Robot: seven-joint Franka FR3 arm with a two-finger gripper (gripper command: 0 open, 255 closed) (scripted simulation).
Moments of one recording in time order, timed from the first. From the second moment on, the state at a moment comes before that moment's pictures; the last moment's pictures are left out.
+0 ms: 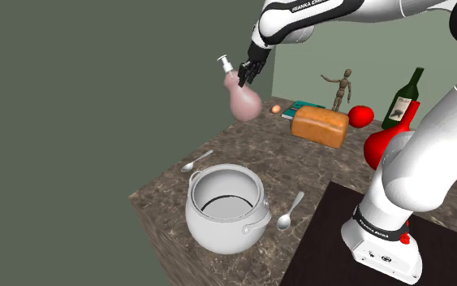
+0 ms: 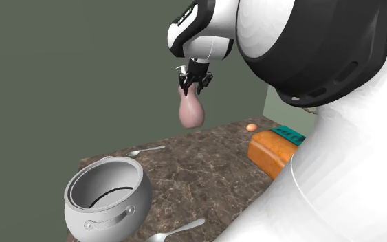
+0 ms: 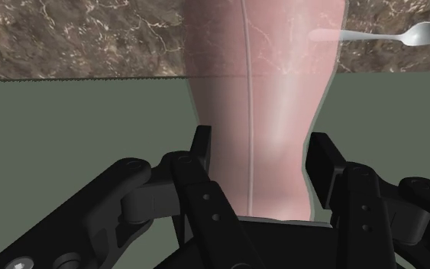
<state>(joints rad) 0.09 -0.23 -0.26 -2.10 0.06 2.29 -0.19</state>
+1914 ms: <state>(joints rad) 0.09 -0.18 -0.26 -1.65 0.06 1.89 -0.16</state>
